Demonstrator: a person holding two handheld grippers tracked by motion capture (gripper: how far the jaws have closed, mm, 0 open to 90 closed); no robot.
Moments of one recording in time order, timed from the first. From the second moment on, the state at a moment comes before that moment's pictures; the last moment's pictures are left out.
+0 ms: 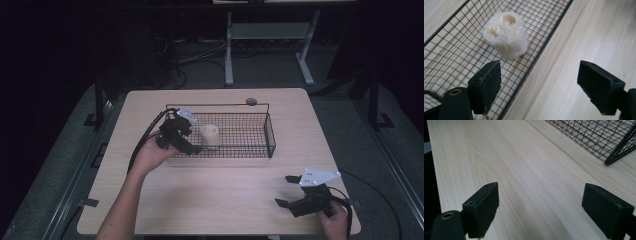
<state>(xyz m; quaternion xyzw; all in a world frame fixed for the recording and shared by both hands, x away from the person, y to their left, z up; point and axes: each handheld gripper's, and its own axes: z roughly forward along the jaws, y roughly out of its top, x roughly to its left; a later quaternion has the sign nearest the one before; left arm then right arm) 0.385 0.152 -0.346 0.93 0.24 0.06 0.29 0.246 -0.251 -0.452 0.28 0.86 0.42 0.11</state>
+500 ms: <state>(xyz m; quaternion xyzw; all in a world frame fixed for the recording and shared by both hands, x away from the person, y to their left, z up) 0.339 0.167 -0.344 0.92 0.22 0.07 0.32 0.246 -0.251 -0.452 0.28 0.86 0.42 0.11</state>
